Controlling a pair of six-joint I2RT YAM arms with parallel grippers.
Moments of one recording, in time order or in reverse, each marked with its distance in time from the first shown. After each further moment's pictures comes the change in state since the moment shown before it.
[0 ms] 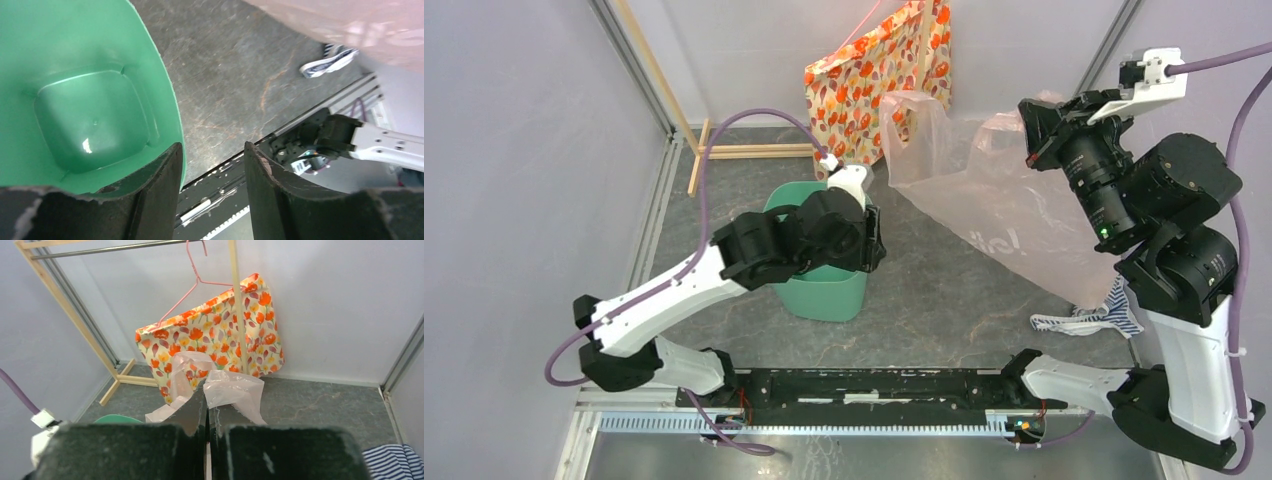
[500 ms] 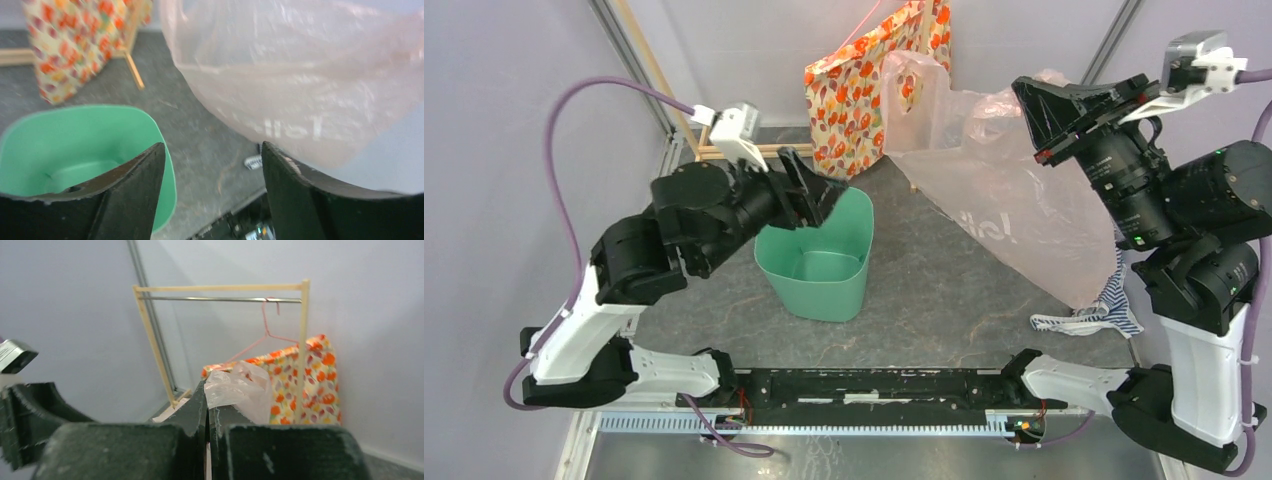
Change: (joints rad) left arm -0.004 -0.201 0.223 0.089 -0.146 0.058; right arm 0.000 0.003 0.060 0.138 -0.241 -0.012
